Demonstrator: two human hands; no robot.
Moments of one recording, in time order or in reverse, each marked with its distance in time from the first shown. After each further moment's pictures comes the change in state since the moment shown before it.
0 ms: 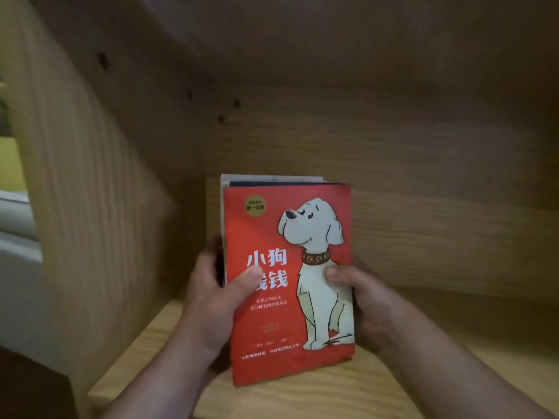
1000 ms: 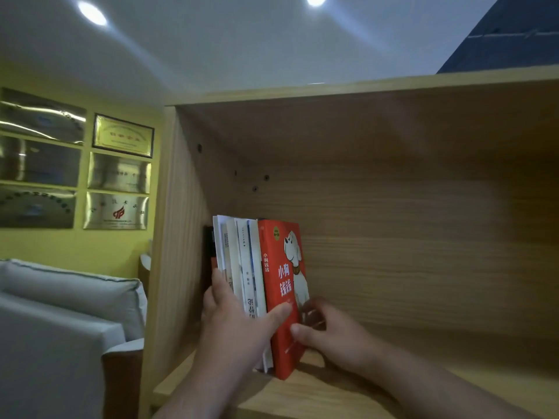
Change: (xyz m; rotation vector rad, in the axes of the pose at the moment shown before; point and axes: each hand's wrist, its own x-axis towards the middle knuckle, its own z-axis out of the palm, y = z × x) left_hand -0.022 -0.003 -0.030 0.797 0.280 0.226; right_hand 0.003 0.042 0.042 -1.050 0.085 -0.310
